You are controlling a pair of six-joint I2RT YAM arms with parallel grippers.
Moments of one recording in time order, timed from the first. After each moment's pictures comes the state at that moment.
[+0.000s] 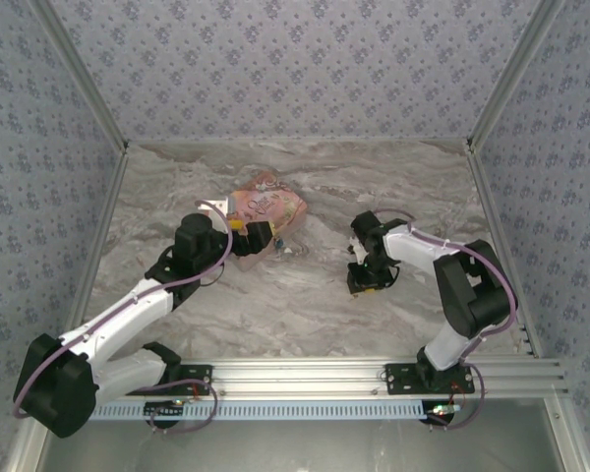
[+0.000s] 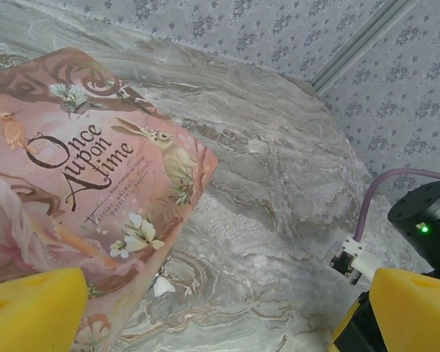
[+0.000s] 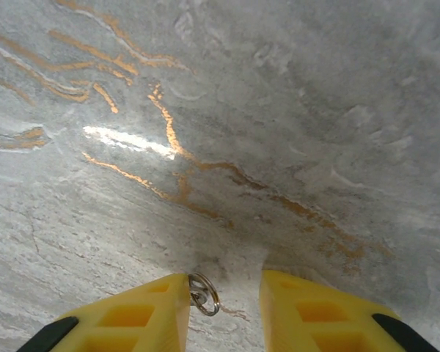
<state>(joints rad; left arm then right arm) -0.55 1.06 0.61 0.11 0.14 -0.57 0.45 1.65 0.92 -0.83 -0.21 0.22</state>
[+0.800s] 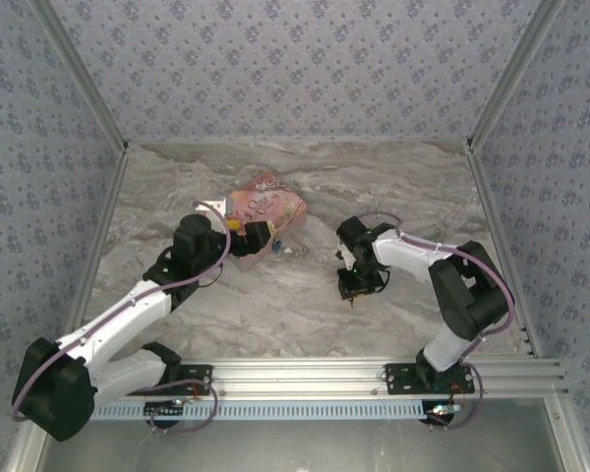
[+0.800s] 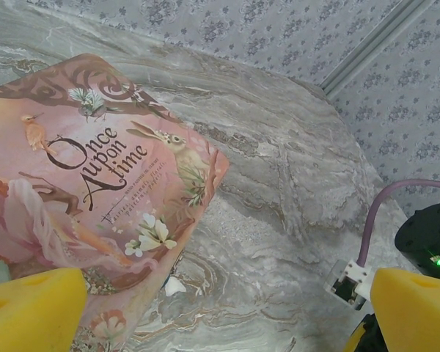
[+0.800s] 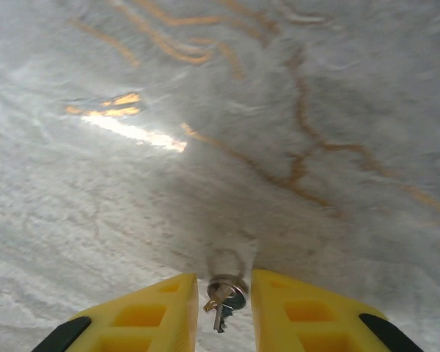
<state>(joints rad) -0.55 1.04 0.61 0.09 0.11 -0.56 0.56 1.65 0.93 -0.82 -0.21 0.26</state>
